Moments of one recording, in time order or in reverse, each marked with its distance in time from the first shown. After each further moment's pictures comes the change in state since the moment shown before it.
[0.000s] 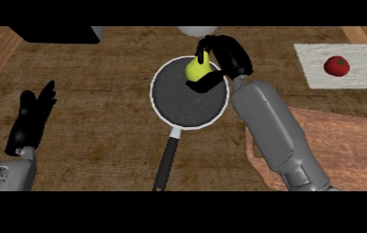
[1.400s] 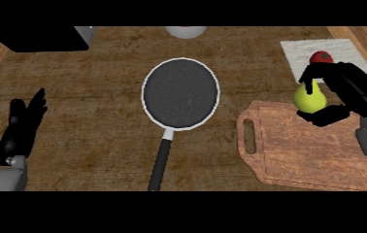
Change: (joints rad) left arm 0.052 0.043 -0.006 0.013 0.050 0.034 -0.025; right arm 0.470 -0.554 -0.043 -0.404 -0.024 0.151 -0.328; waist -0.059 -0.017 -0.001
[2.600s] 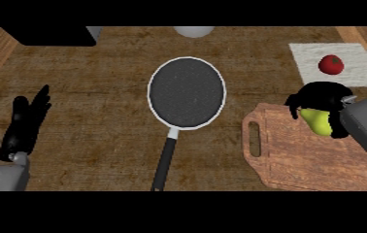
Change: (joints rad) left arm -0.023 0.018 -0.032 0.017 0.023 -0.007 -0.014; right arm -0.284 -0.123 0.533 0.448 0.318 0.421 -0.249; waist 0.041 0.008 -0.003
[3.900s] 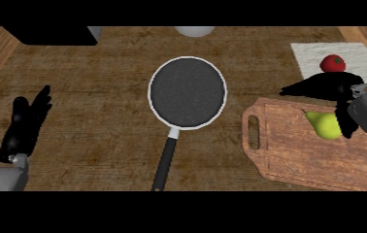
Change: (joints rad) left arm 0.017 0.051 -0.080 -0.036 0.072 0.056 0.018; right arm -0.062 -0.089 0.056 -0.116 -0.245 0.188 0.135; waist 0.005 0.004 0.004
